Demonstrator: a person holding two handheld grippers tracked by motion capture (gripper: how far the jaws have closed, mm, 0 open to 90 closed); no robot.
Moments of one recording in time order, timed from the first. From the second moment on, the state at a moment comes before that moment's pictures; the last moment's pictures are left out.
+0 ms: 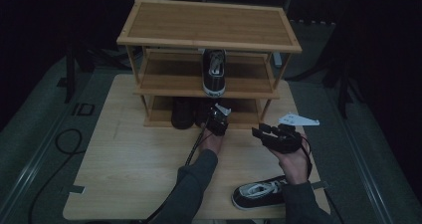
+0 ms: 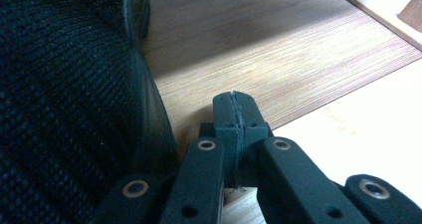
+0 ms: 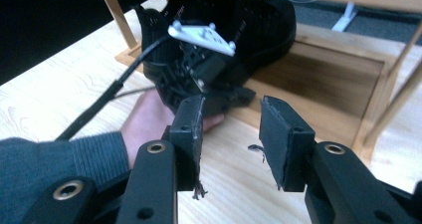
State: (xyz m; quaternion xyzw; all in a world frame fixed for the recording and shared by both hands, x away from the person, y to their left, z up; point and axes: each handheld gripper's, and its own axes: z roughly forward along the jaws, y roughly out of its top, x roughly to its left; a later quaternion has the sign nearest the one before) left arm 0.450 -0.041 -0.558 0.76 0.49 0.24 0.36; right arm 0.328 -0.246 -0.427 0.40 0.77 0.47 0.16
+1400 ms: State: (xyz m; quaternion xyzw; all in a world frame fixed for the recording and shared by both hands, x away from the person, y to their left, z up) left arm 0.450 -0.041 -0.558 0.76 0.49 0.24 0.36; right arm 0.255 -0.276 -0.482 0.43 0.78 0.44 0.09
